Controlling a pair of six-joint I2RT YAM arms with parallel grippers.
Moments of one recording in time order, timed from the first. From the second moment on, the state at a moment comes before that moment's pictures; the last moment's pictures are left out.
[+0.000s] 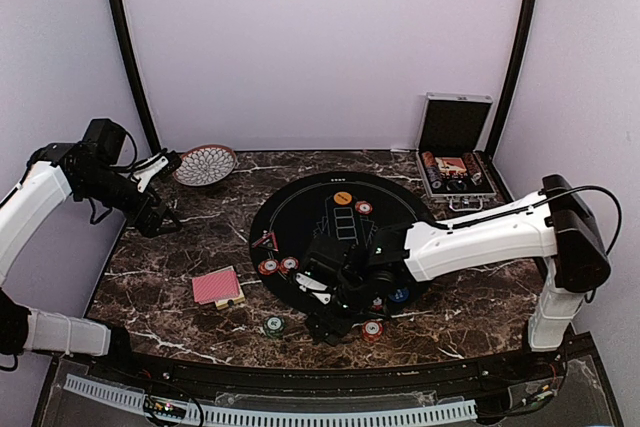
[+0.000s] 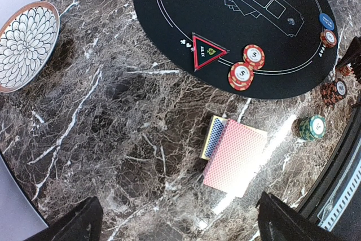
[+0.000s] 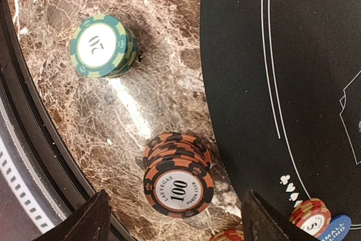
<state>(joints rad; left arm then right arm) -0.11 1.14 1.15 -1.07 0.38 0.57 1.29 1.83 1.28 -0.65 0.00 0.28</state>
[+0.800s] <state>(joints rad) -0.11 1.14 1.15 -1.08 0.38 0.57 1.29 1.87 1.28 -0.63 -0.01 0.23</state>
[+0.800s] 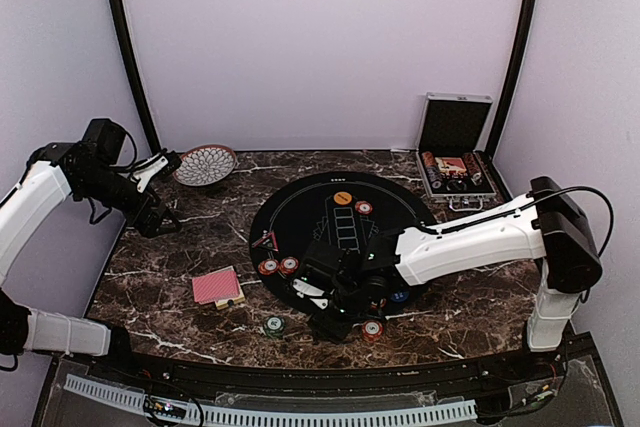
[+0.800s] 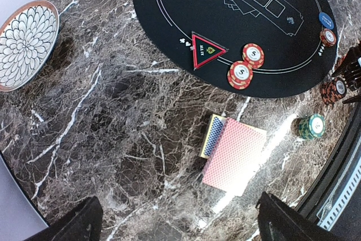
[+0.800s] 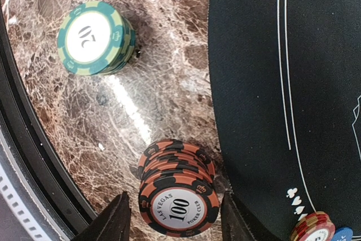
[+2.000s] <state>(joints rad) -0.11 1.14 1.16 -1.08 0.37 0.57 1.29 1.86 1.28 -0.61 0.01 0.23</state>
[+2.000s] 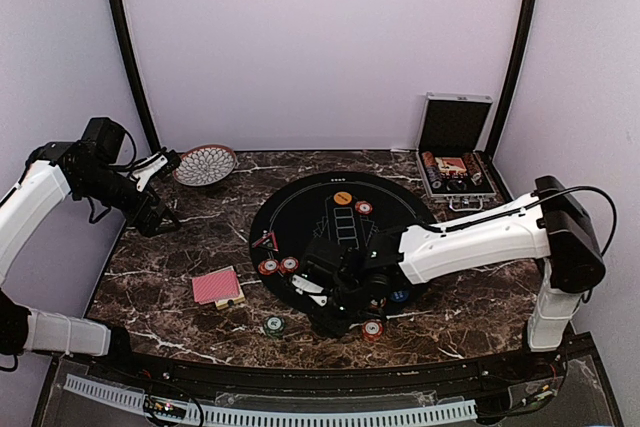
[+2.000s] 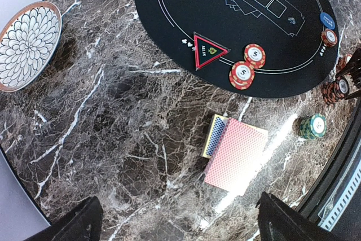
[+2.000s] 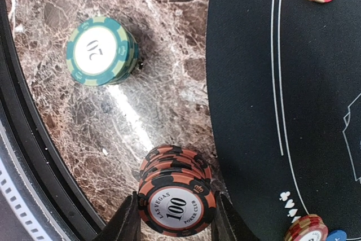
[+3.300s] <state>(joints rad) -0.11 1.14 1.16 -1.08 0.38 0.57 0.81 2.31 1.98 -0.69 0.16 0.18</state>
